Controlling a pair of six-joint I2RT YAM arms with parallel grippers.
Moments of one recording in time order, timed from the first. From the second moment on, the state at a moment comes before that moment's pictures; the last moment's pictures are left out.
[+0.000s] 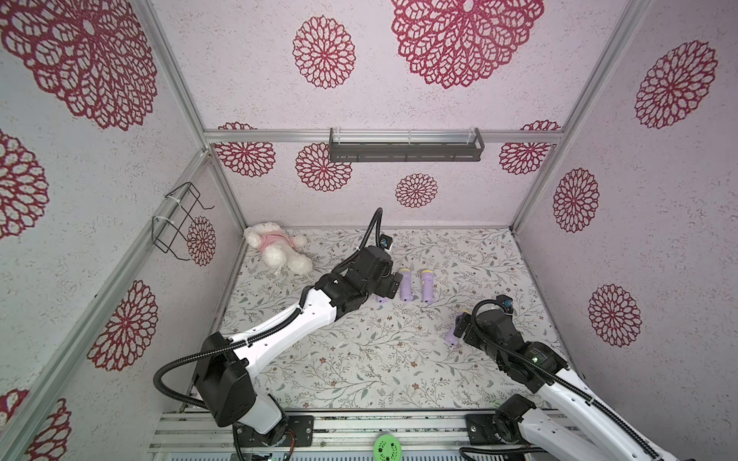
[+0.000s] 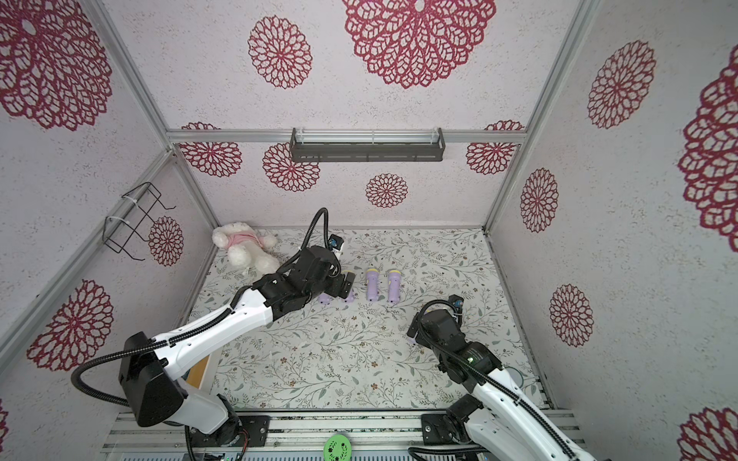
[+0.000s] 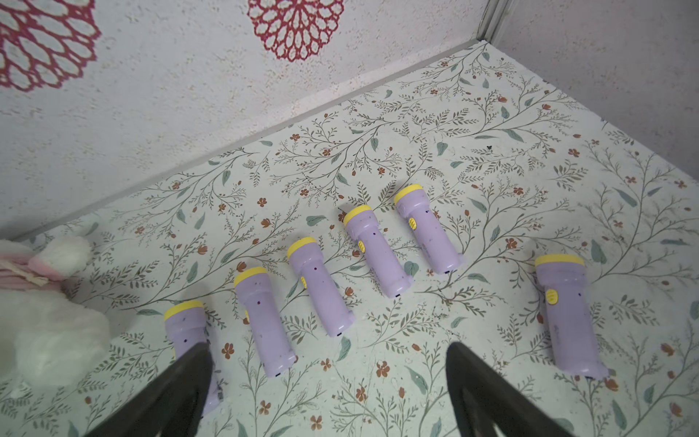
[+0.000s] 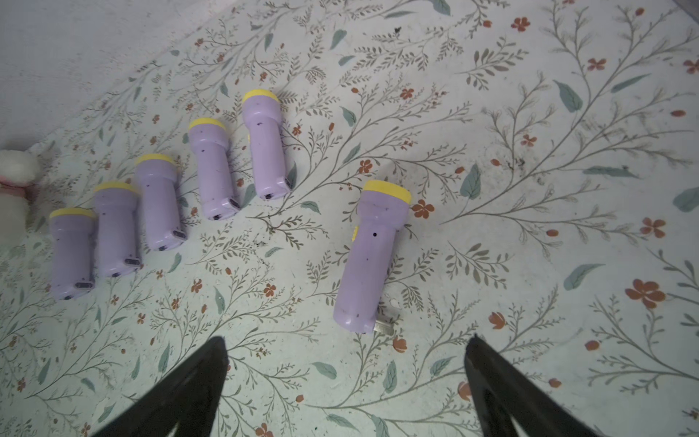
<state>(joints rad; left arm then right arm) -0.82 1.51 1.29 -0.41 -0.36 -0.11 0.57 0.76 0.64 -0.74 0.35 0.88</state>
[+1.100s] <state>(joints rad) -1.08 1.52 1.10 -0.23 -0.53 0.16 0.27 1.13 0.68 -0.59 0.04 0.80</state>
